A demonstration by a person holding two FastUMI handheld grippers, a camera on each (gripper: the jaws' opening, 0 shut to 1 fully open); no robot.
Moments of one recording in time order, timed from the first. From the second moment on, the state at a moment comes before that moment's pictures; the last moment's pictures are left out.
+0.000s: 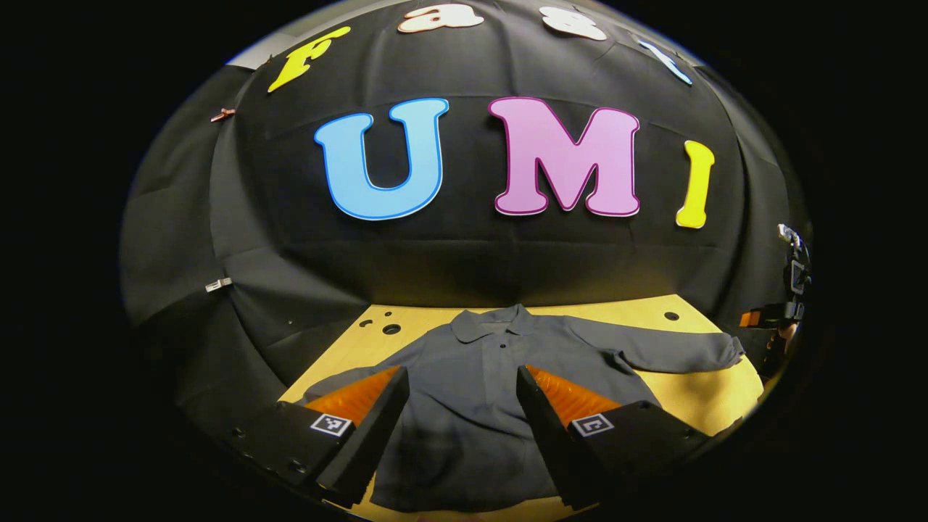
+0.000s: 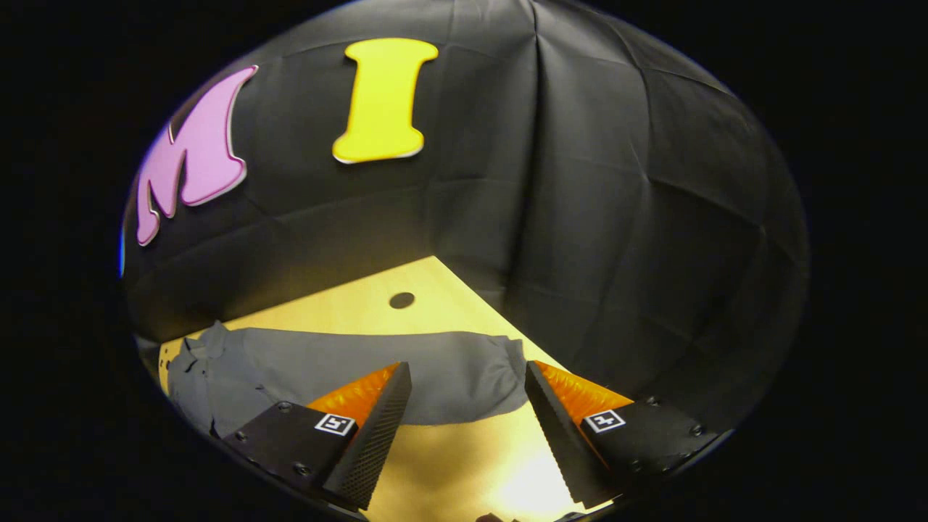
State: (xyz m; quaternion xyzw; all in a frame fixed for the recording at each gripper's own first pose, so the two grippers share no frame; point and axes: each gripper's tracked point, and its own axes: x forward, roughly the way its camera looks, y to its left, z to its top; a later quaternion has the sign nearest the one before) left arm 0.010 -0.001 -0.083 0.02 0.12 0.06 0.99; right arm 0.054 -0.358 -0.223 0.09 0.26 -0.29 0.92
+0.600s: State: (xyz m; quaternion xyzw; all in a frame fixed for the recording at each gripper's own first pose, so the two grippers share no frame) left arm 0.026 0.002 -0.102 0.01 0.16 0.08 0.98; right arm 0.079 -0.417 -0.326 0.13 0.38 -0.31 0.86
